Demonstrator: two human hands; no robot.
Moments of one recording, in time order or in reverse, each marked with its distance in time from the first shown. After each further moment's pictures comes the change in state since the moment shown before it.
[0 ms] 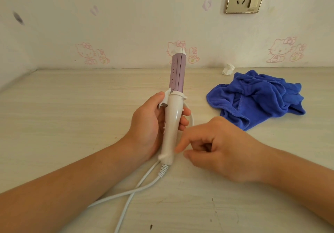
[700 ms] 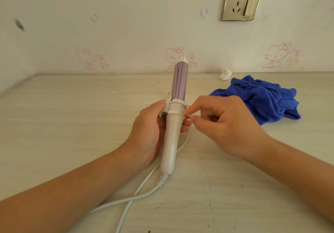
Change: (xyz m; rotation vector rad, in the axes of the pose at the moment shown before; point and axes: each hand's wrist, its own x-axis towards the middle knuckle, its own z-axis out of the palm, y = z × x) left_hand 0.006 -0.009 -0.005 0.042 0.036 0.110; right_hand 0.016 0.012 -0.017 -0.091 0.417 0.057
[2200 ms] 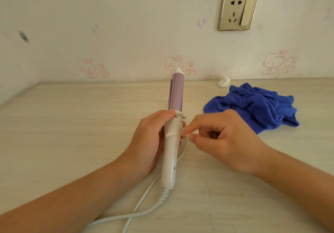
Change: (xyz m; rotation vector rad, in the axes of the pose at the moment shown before) left_hand -0.001 0.001 -0.003 0.097 -0.038 0.025; right_hand -0.008 0.004 -0.002 0.134 -0.128 -0.067
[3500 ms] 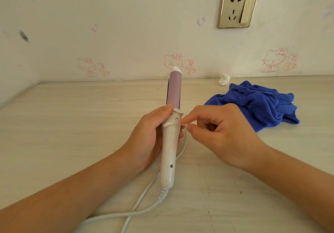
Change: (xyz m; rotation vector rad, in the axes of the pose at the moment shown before) left_hand 0.004 0.005 -0.004 -0.052 -0.110 -0.080; right_hand 0.007 -0.001 0.004 -0.028 0.131 -0.015
